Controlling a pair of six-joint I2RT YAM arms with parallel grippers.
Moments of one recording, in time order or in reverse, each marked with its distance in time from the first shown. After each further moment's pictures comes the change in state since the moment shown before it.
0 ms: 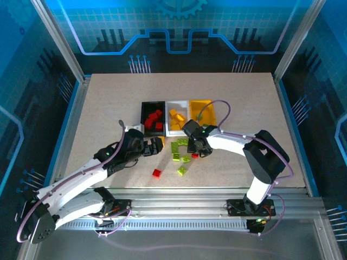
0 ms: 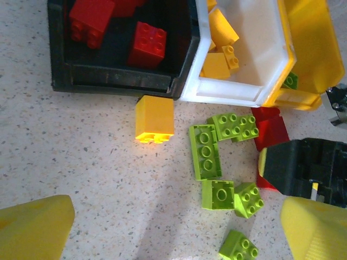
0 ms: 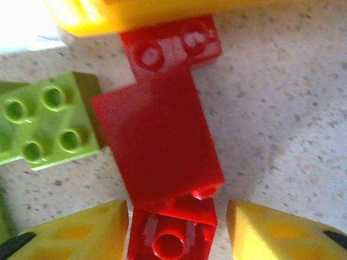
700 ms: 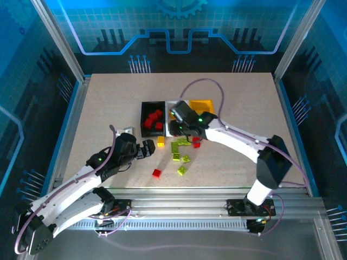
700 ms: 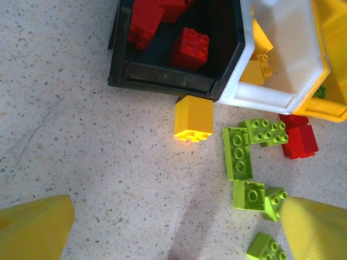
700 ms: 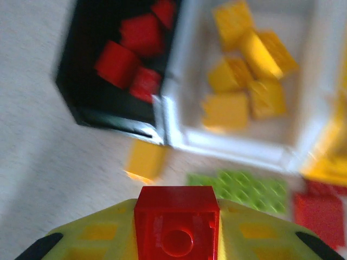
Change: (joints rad) left arm 0.051 -0.123 -0.067 -0.068 -0.028 -0.001; right arm 0.097 -0.011 0.413 -0.005 -0.047 -0.223
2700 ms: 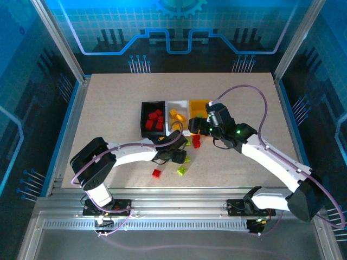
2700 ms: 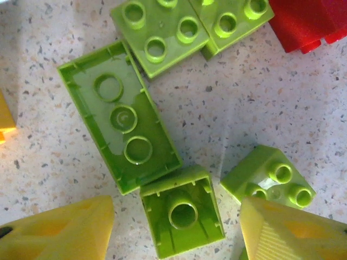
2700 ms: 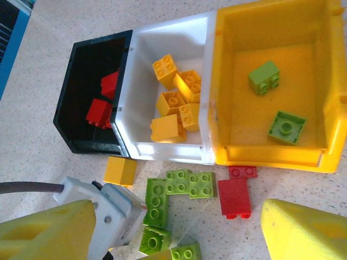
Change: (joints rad) left arm -0.270 0.866 0.404 0.076 0.051 0.200; right arm -0.196 -0.492 -0.415 0.109 -0.040 0.020
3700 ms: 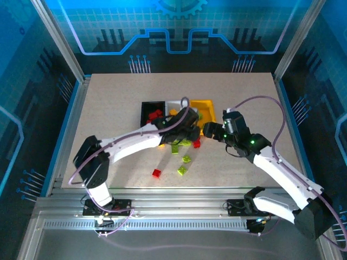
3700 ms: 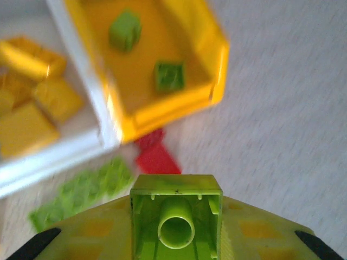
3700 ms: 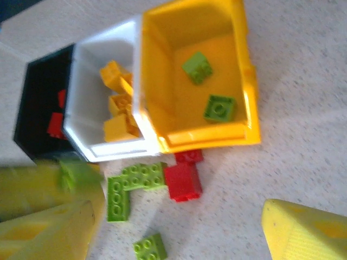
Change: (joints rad) left arm 0.023 0.070 0.455 -0.074 0.006 0.010; right arm -0.124 -0.188 -0.187 -0.026 0.003 0.049
